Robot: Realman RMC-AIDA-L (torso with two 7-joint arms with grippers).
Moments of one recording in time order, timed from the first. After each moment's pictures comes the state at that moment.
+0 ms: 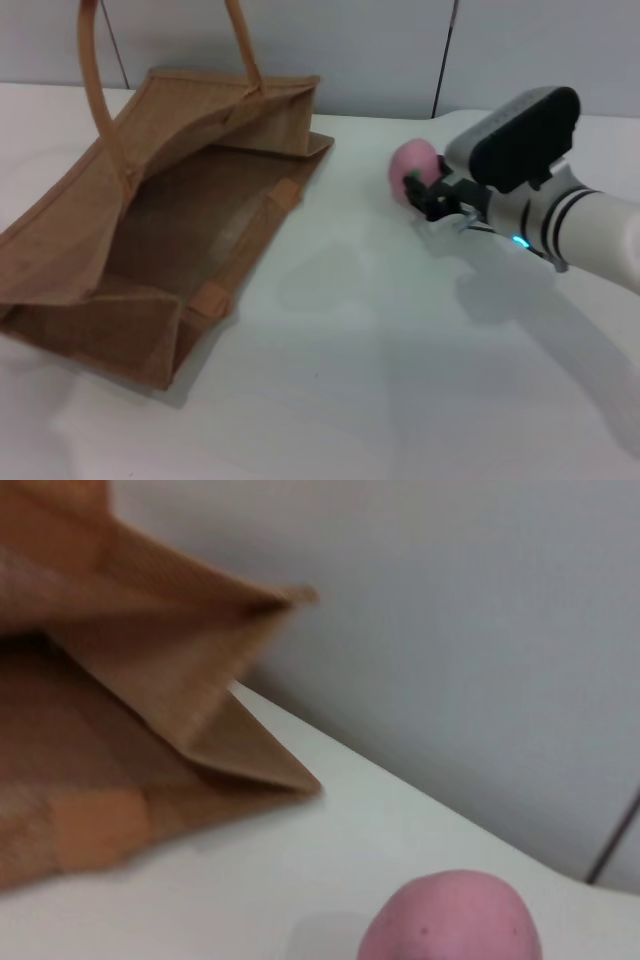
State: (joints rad) left arm -0.73 -2.04 0.60 1.52 -0.72 -1.49 1.25; right arm 0.79 2.02 -2.22 -0.57 -0.01 -0.03 0.61
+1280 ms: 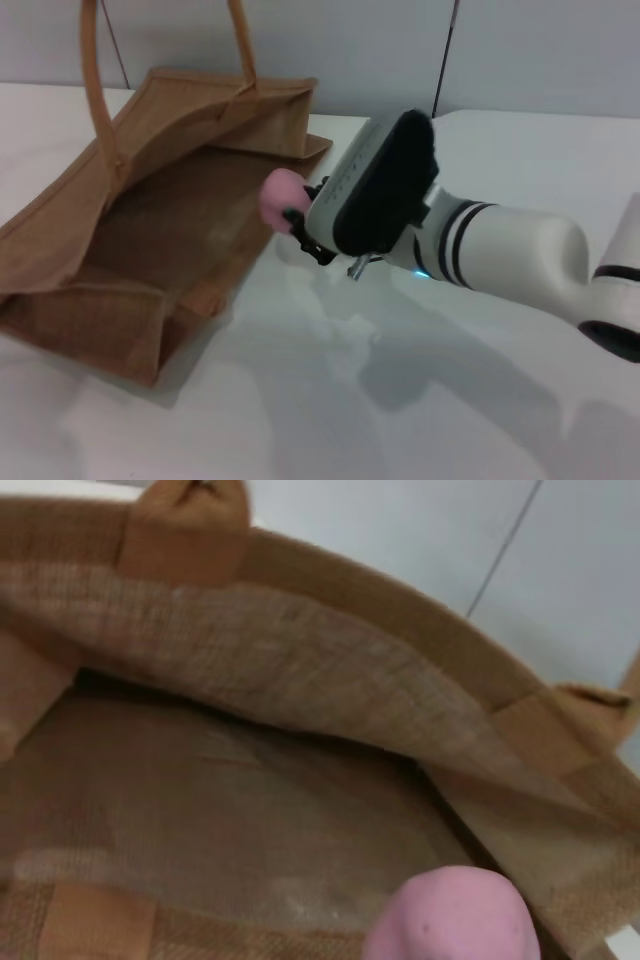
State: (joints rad) left arm -0.74 -2.04 0.63 1.52 -0.72 -1.46 1.24; right arm 0.77 2.00 -2.39 -1.01 0.33 0.23 0.09
